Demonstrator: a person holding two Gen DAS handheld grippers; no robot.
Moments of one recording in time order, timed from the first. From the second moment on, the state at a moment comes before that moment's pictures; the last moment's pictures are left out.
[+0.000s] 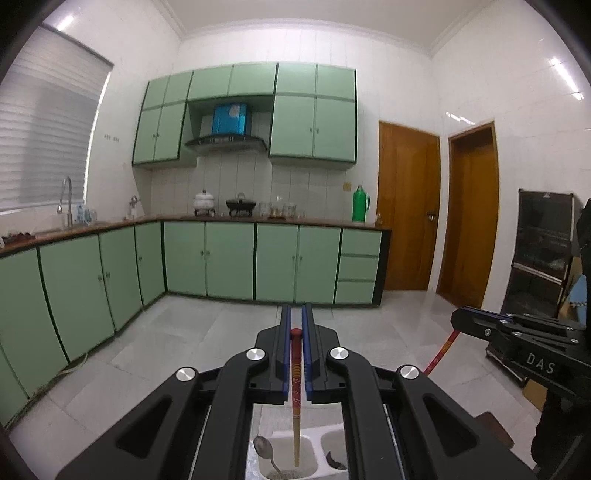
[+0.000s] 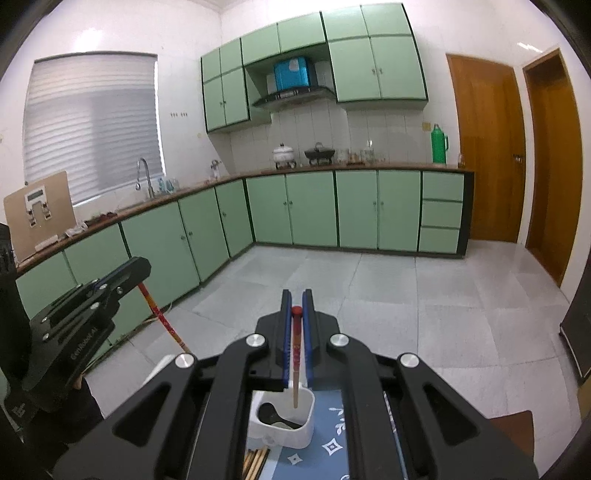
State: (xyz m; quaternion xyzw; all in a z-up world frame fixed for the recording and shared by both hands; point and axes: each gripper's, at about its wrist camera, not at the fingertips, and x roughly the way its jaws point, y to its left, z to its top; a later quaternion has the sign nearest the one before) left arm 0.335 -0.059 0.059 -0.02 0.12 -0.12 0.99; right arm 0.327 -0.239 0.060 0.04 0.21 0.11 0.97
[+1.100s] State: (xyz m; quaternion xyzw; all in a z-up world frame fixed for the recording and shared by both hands) left arm 0.209 -0.006 -0.060 -0.03 0.23 -0.07 0.97; right arm 0.184 -0.257 -0.056 0.08 0.24 0.05 0.97
